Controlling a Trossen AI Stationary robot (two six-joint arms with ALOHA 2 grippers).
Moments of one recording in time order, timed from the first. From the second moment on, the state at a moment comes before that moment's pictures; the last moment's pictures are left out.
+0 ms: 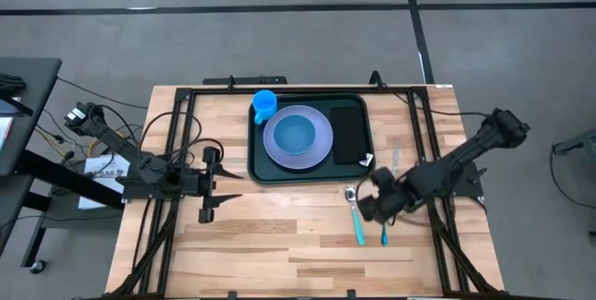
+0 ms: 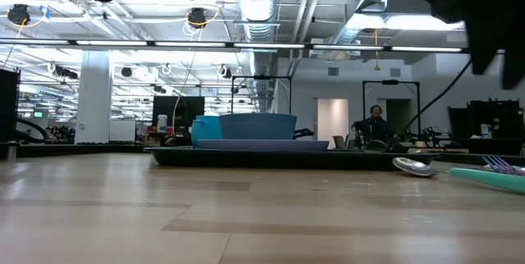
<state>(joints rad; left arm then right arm) -0.58 0.78 0.44 0.51 -0.51 0.32 0.54 1.36 0.98 -1.03 0.15 1.61</state>
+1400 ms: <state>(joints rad) -0.42 0.16 0.35 -0.09 -0.08 0.11 0.67 1.49 0.91 -1.05 0.08 2.00</state>
